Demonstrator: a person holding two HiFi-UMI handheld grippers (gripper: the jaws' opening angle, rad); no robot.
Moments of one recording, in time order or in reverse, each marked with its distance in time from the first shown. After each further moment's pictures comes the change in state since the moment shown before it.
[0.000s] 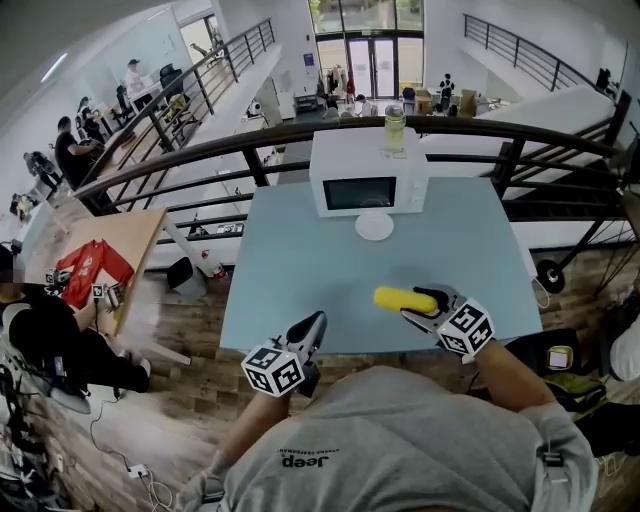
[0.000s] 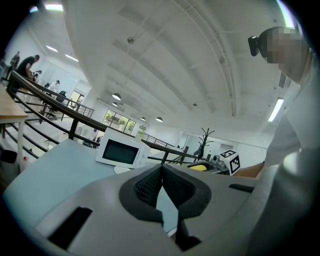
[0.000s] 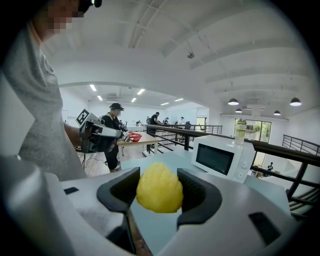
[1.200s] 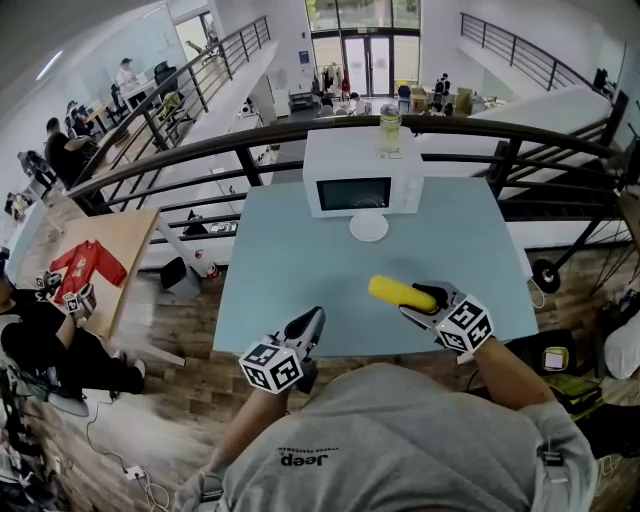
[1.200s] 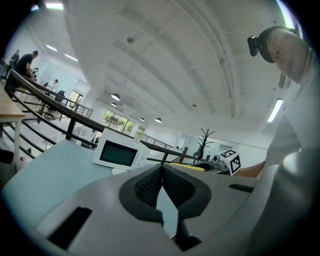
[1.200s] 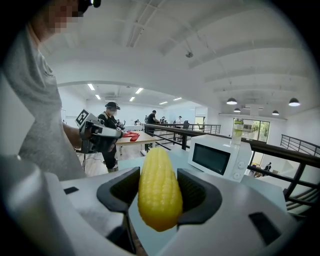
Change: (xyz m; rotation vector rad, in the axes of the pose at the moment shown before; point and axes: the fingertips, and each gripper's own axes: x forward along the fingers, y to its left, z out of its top) left arm 0.019 0.005 0.007 0.001 -0.010 -0.015; right arm 0.001 -0.018 0.003 0.005 0.014 -0.017
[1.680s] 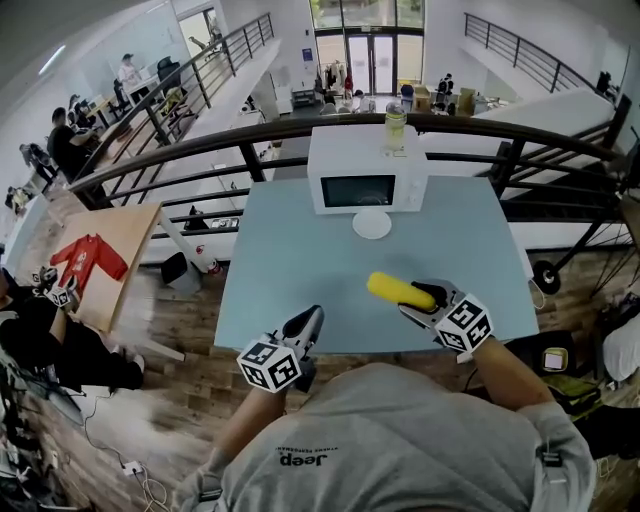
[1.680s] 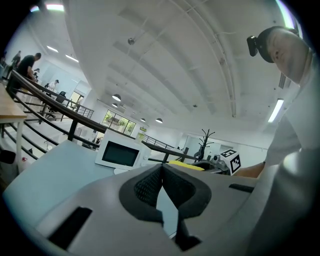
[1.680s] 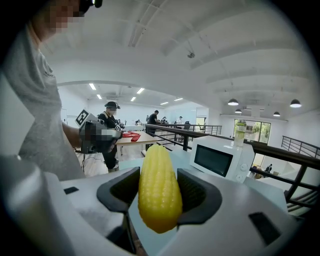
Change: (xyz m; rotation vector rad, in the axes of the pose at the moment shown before) left arm -0.011 0.005 0.000 0.002 -0.006 0.011; right arm 0.007 0.008 0.005 -0.011 -0.005 0.005
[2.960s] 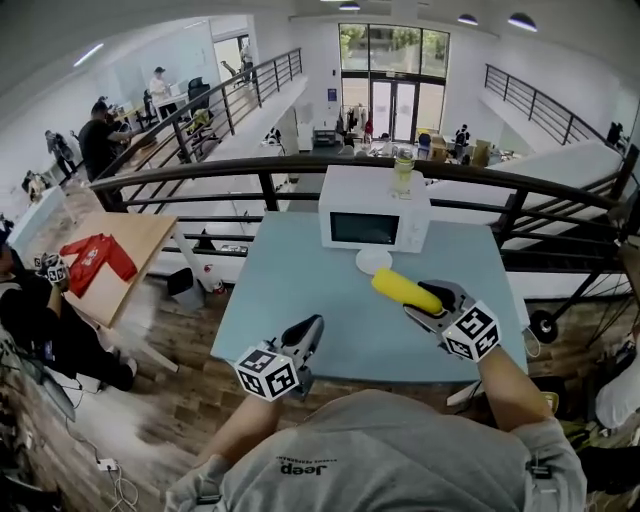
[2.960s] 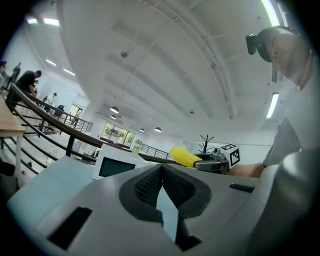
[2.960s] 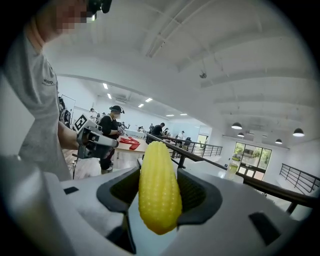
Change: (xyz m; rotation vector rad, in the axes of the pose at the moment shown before) left arm 0.000 -0.039 0.044 0.078 -0.117 0.014; right arm -0.047 -0.027 0.087 -0.197 -0.129 -0.033
